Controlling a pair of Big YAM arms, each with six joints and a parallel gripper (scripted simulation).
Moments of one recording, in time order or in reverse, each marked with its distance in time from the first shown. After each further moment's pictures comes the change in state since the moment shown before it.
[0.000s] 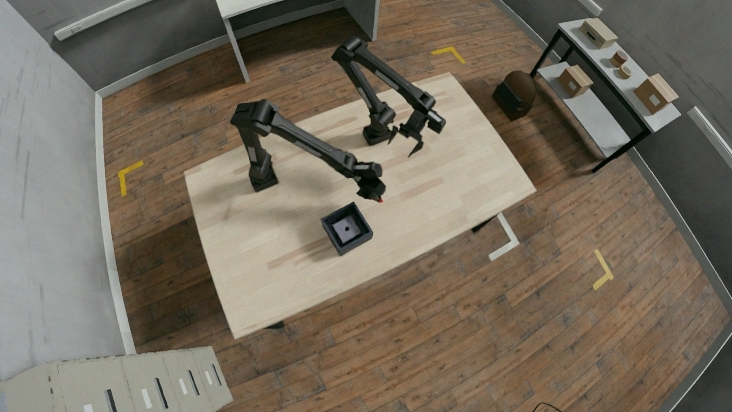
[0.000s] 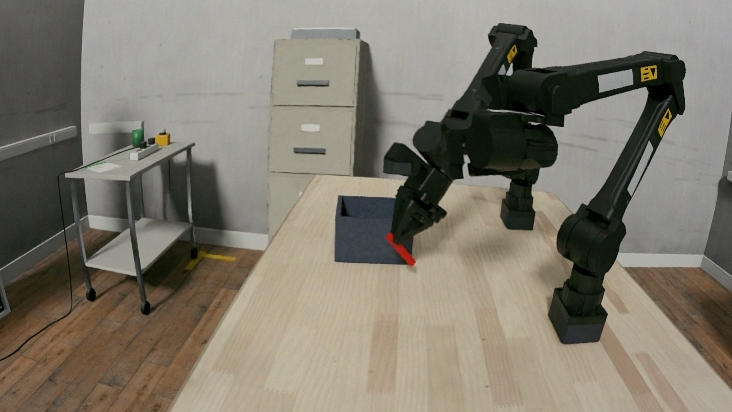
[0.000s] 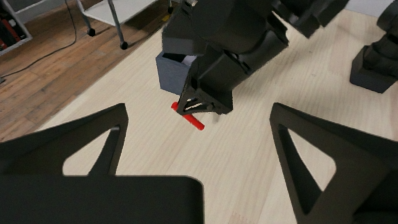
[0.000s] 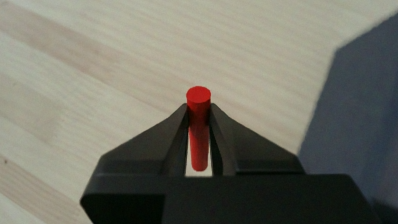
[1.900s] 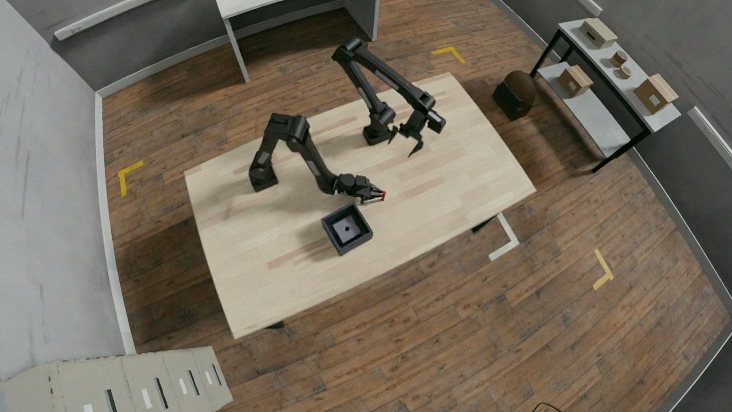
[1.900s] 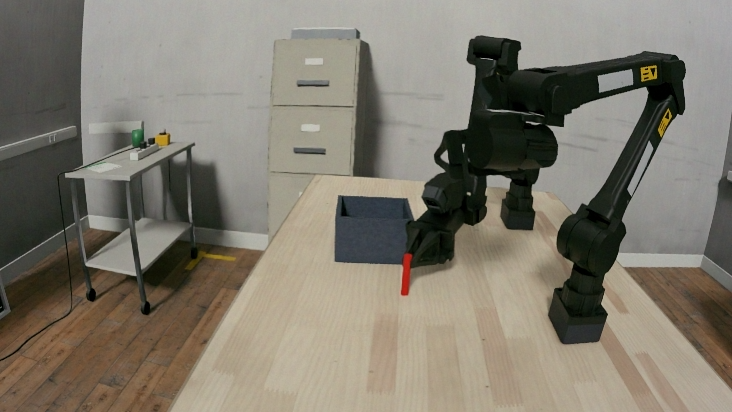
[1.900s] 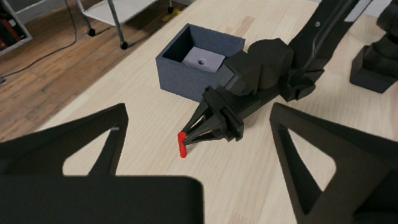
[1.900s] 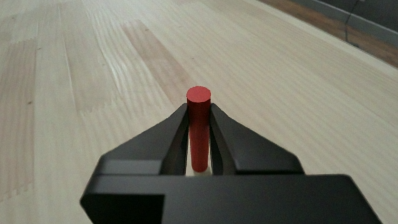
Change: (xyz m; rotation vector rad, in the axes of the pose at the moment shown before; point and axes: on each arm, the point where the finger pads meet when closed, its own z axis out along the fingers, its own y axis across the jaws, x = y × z) left arm 0.000 0.000 0.000 0.000 0.000 0.000; right arm 0.027 0.040 0.021 -0.471 -0.640 -0.399
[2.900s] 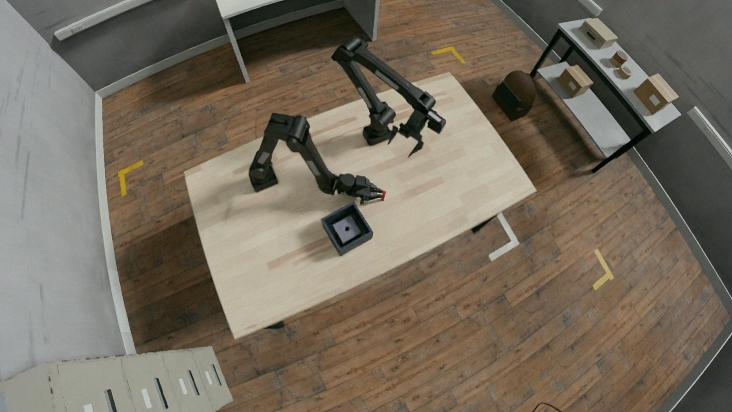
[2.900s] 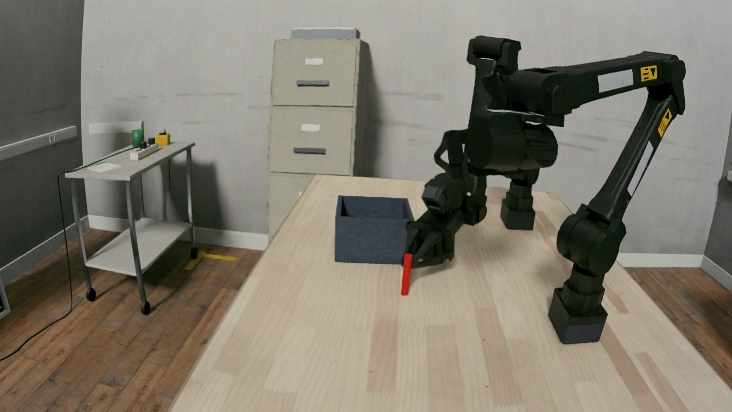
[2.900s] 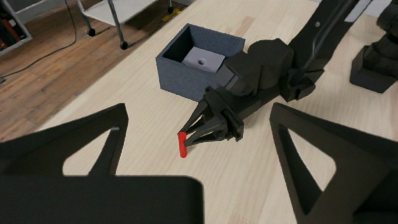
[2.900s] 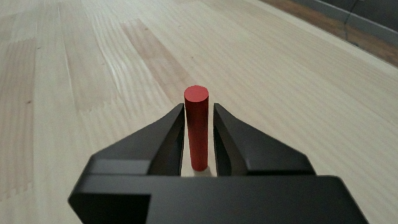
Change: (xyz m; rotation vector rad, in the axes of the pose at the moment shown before) left arm 0.000 0.000 0.000 0.000 0.000 0.000; right arm 0.001 0.000 0.000 0.002 0.002 0.001
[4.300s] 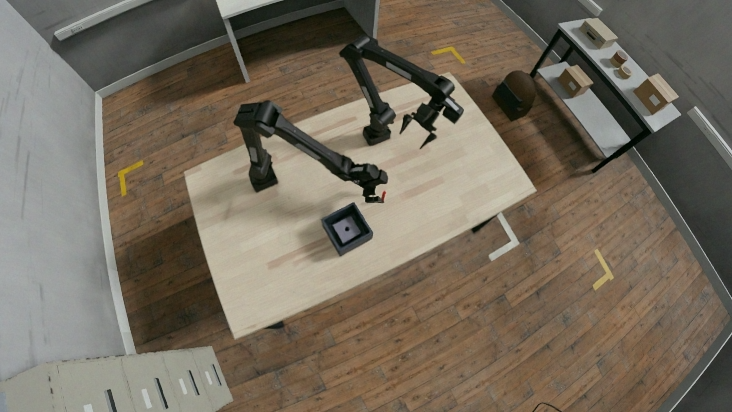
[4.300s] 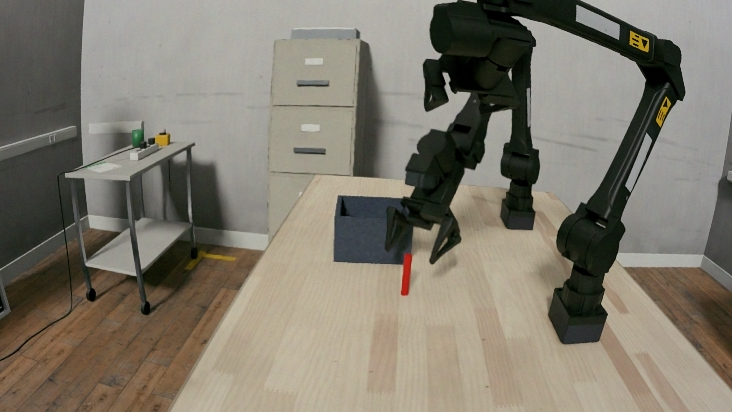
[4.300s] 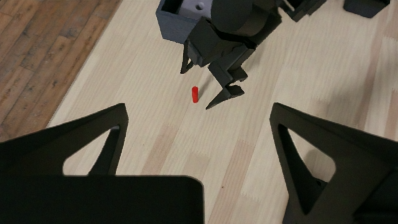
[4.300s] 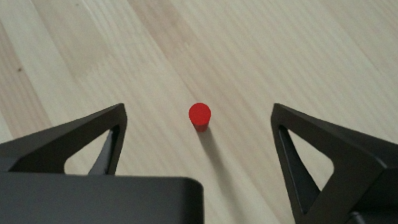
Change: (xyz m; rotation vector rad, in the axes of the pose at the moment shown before) left arm -0.072 0.029 -0.040 0.092 0.402 0.078; right arm -0.020 0.002 -0.002 0.072 0.595 0.043
